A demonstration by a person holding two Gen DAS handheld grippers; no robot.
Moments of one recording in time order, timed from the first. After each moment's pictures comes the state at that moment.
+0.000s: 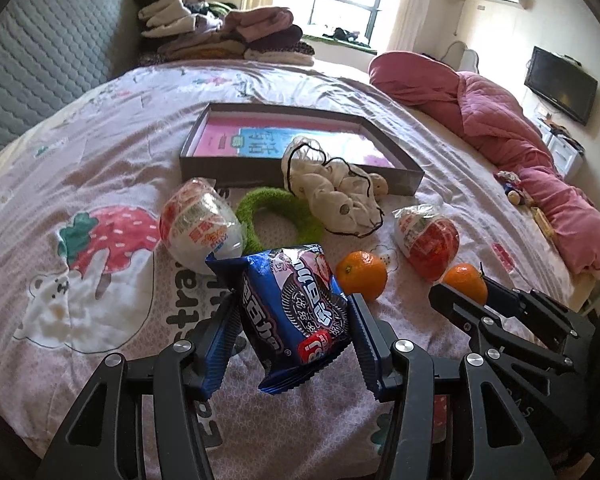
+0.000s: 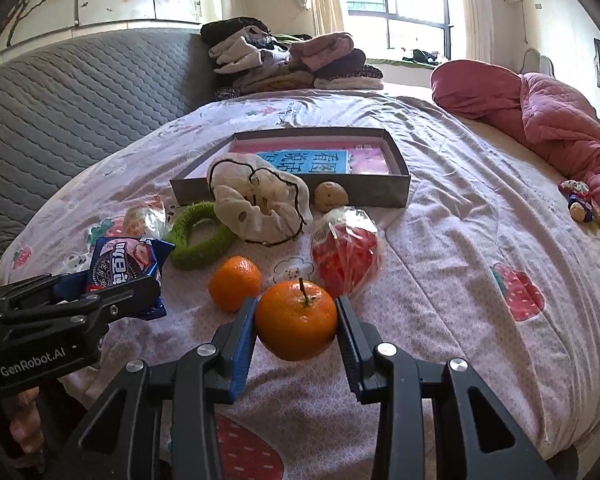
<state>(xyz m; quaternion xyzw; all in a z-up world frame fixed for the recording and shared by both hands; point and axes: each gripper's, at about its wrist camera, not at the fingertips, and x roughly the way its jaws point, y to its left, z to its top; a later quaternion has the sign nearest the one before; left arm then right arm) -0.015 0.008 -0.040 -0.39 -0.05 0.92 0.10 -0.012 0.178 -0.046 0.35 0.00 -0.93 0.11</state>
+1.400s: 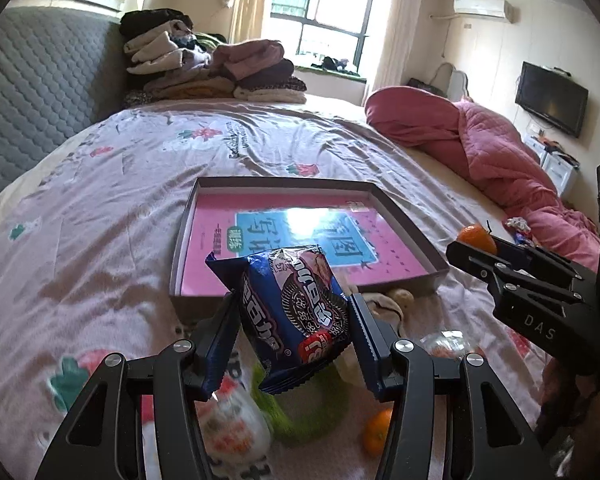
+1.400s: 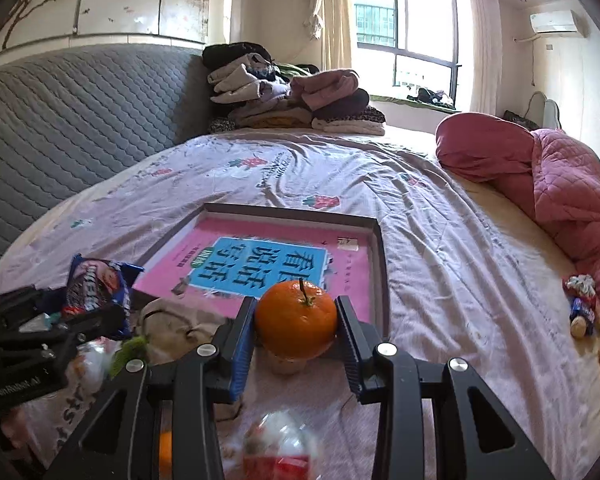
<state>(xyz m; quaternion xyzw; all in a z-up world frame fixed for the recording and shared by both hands) -0.133 -0.004 0.000 -0.34 -0.05 0.93 0.12 -0.143 0.189 0.009 0.31 0.04 -0.94 0.11</state>
